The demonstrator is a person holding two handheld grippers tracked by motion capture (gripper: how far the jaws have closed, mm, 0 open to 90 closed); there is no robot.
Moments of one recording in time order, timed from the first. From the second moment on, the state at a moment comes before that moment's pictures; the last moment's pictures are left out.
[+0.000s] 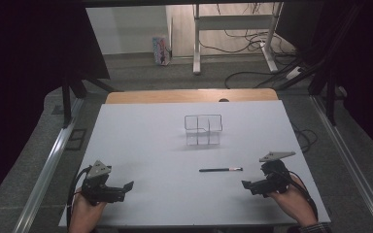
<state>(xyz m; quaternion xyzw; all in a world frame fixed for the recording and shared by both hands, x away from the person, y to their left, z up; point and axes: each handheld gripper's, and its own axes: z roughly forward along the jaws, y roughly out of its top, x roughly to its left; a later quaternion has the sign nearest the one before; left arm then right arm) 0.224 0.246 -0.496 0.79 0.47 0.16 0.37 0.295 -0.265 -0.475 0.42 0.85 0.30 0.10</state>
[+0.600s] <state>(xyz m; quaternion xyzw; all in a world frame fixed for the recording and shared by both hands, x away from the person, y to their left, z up) 0.223 0.246 -0.496 0.78 0.47 0.16 0.37 0.315 -0.262 -0.470 0.40 0.87 0.27 0.11</state>
